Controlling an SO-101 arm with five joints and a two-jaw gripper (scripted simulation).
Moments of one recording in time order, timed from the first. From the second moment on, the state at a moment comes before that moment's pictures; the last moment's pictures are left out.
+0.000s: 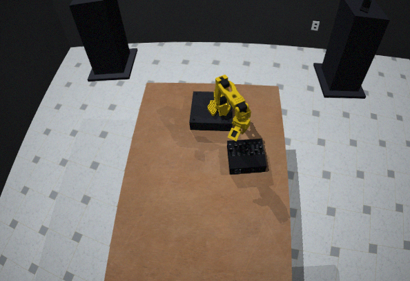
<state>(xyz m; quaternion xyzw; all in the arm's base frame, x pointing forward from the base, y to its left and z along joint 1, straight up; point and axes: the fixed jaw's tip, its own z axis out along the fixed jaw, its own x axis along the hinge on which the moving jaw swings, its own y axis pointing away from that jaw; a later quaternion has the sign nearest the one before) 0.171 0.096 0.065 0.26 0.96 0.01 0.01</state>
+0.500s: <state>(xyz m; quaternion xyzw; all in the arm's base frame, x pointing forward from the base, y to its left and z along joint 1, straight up) 0.171 0.100 0.064 0.15 0.99 0.01 0.01</state>
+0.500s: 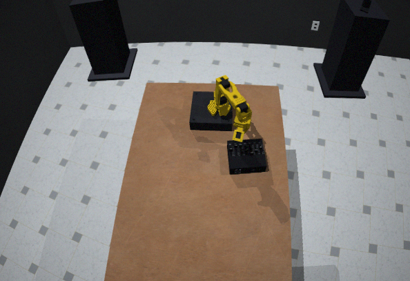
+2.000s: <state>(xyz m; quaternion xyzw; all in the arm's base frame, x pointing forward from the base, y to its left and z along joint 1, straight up) 0.169 0.119 0.062 -0.48 0.88 0.00 0.01</state>
